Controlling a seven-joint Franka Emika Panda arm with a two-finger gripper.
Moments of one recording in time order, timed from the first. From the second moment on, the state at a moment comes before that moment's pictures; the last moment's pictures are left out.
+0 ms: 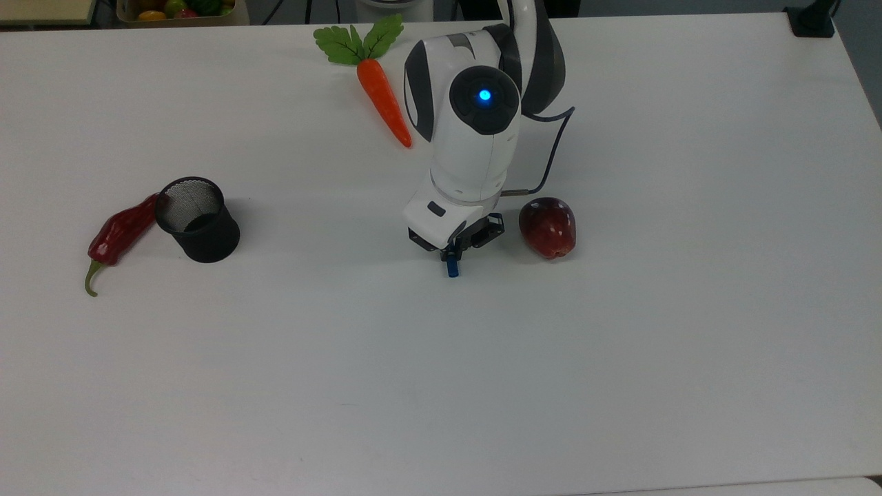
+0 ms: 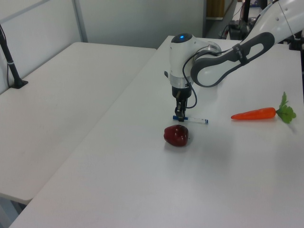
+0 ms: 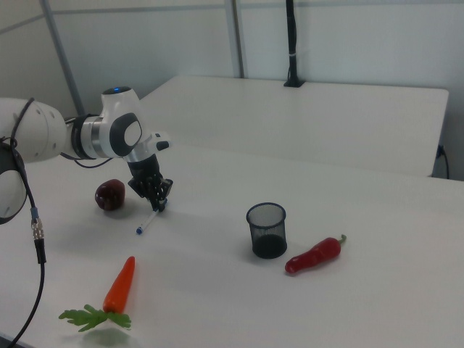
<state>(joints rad) 0.20 0.64 0.07 -1.48 -0.14 2.13 0.15</state>
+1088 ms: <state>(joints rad) 0.03 0.38 0.05 -1.45 -0.14 2.06 0.18</state>
